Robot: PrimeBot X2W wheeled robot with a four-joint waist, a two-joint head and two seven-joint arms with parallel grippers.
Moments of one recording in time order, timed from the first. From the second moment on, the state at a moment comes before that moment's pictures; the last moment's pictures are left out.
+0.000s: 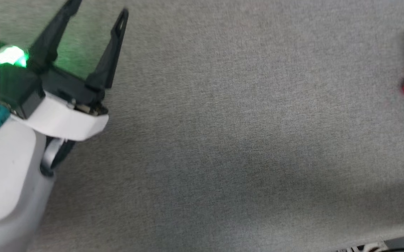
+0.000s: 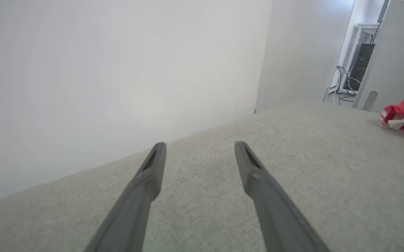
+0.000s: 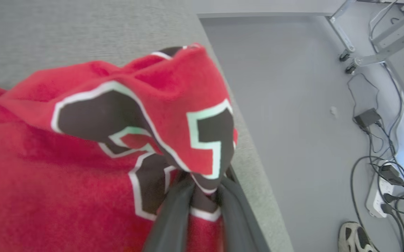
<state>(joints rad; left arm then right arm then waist) -0.66 0.49 -0.36 0.00 -0.36 -0.13 -0.26 -0.50 -0.70 -0.30 0.38 0.60 0.13 0.39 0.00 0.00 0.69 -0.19</state>
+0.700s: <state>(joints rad) -0.80 0.53 -0.40 0.00 -0.37 -0.13 -0.26 -0.84 -0.66 -0.28 0.84 0.37 0.13 0.14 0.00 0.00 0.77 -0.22</state>
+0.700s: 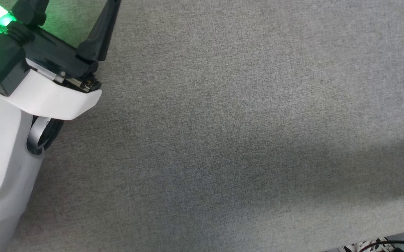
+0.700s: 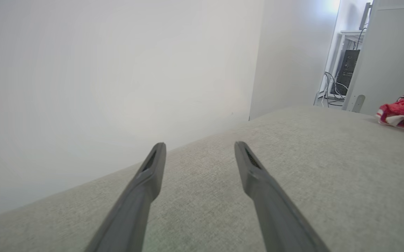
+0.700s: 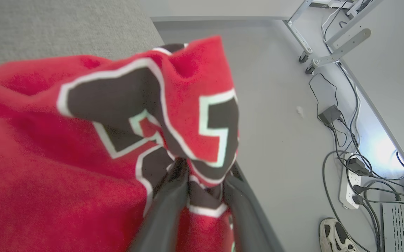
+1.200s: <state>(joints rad) -0.50 0.41 -0.24 0.07 -0.37 -0.13 -0.26 -0.76 -0.70 -0.06 0.82 0.35 0.13 0.03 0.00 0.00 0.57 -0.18</state>
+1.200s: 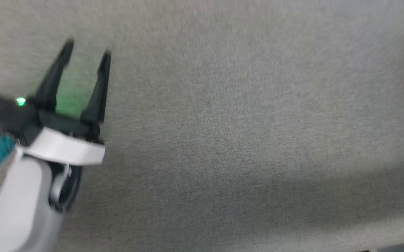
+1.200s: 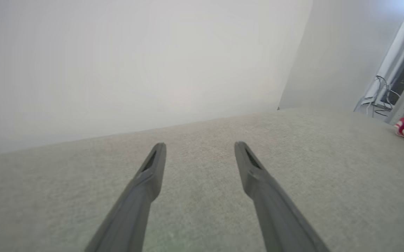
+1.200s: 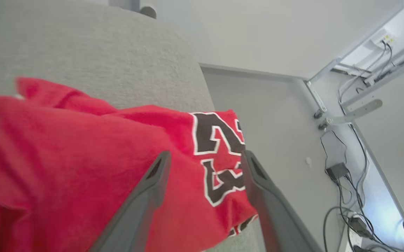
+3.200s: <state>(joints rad) 0.23 0.22 0.00 0.10 -0.36 -0.13 -0.26 0.13 -0.30 -0.09 0.13 0.38 0.13 -0.13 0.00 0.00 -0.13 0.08</state>
